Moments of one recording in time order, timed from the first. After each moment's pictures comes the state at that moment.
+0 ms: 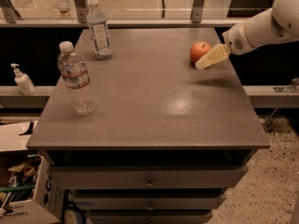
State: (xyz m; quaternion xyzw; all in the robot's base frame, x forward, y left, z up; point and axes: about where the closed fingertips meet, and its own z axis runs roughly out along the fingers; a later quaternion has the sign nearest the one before) arm 0.726 -0.221 0.865 -0.41 0.81 0.11 0.39
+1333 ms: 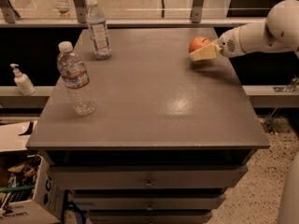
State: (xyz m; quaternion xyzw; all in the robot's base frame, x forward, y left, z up) arm 0.748 -0.200 0.849 -0.33 0.82 0.22 0.41
